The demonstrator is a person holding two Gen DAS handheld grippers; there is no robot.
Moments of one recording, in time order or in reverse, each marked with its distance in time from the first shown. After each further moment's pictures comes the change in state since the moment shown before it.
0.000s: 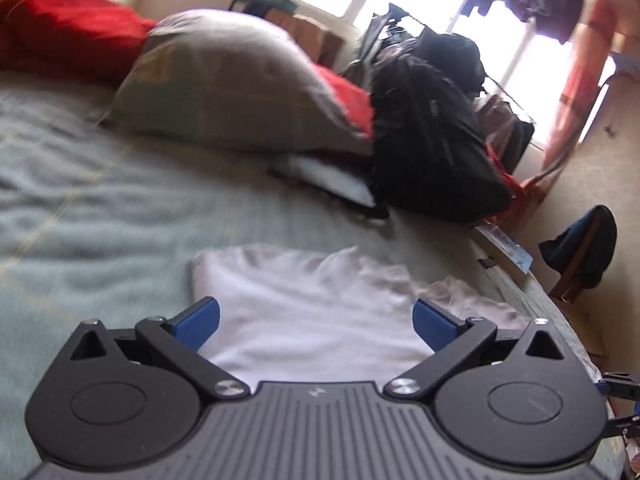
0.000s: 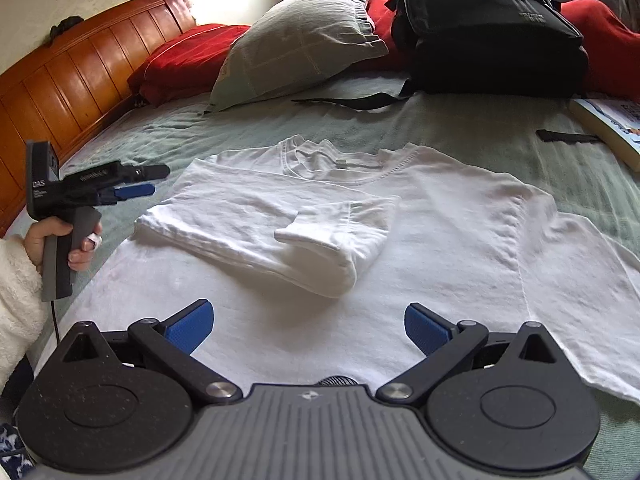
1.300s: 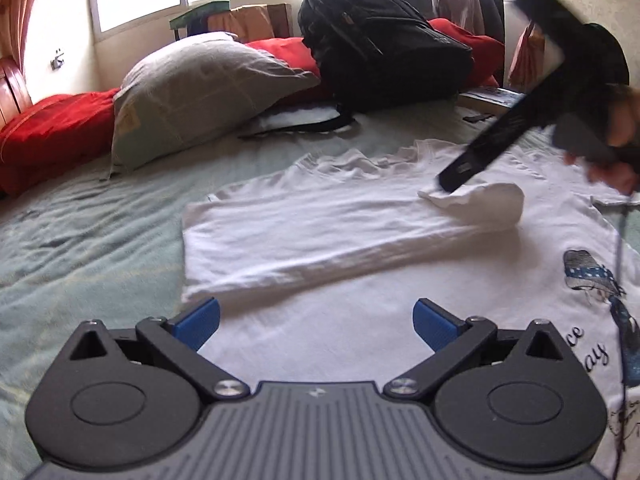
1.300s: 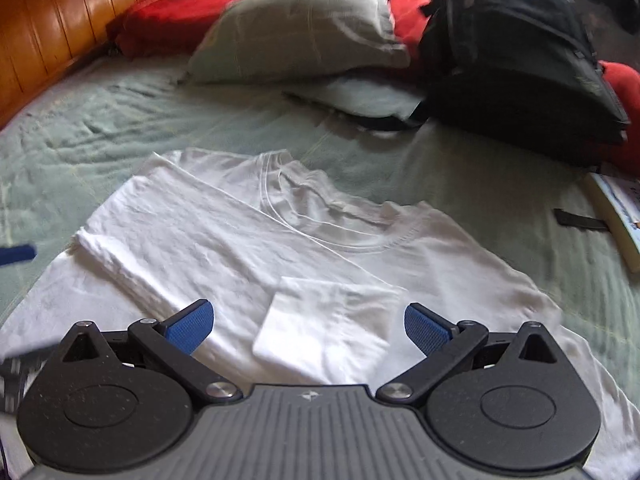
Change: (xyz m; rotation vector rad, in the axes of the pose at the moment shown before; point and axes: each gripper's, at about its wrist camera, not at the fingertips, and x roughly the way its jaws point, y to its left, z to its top) left arm -0.072 -0.116 -0.096 0.442 0.118 0.264; right arm 0.100 0.035 0.087 -0.176 0.186 -0.203
